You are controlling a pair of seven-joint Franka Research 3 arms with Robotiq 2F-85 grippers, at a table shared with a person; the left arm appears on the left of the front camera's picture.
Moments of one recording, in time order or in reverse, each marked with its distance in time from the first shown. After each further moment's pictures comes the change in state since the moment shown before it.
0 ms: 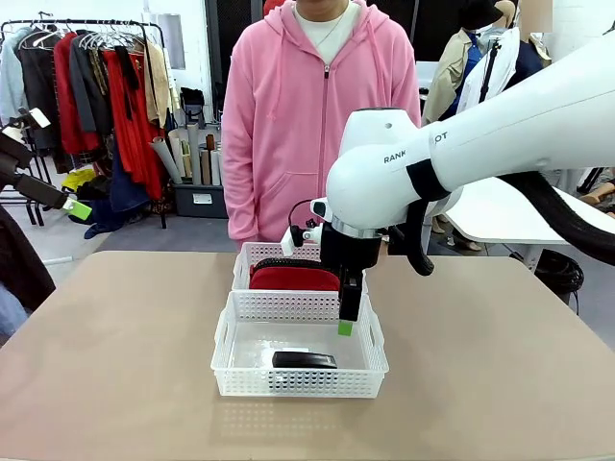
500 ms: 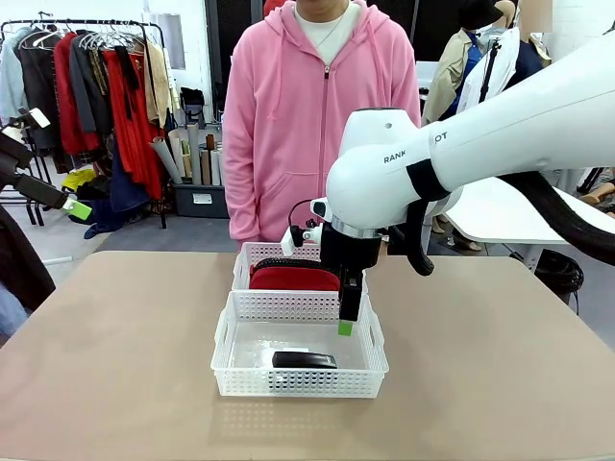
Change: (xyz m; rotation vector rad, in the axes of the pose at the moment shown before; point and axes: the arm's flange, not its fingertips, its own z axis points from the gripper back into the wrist) left arm 0.000 0.000 0.000 0.000 0.000 0.000; right arm 0.000 0.000 0.000 0.000 0.000 0.000
